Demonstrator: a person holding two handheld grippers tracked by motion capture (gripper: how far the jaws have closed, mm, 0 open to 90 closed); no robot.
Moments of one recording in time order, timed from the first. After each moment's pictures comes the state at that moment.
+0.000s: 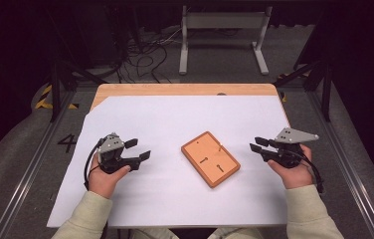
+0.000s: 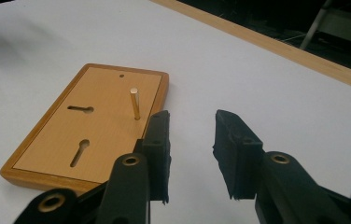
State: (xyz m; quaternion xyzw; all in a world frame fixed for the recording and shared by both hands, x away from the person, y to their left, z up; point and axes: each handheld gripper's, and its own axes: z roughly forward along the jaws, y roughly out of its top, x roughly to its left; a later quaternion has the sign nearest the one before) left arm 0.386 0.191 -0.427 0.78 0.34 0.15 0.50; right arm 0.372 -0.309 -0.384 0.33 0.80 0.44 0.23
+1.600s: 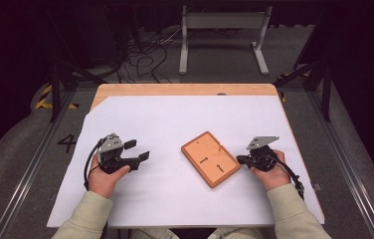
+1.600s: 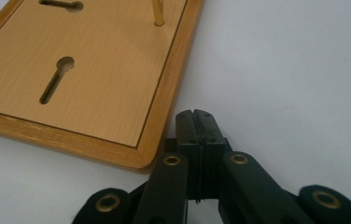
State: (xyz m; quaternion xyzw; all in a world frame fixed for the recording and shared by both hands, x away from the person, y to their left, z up) left arm 0.389 0.193 -0.432 0.78 0.35 0.15 0.49; right arm 0.399 -0.273 -0.445 0.33 0.87 0.33 0.14
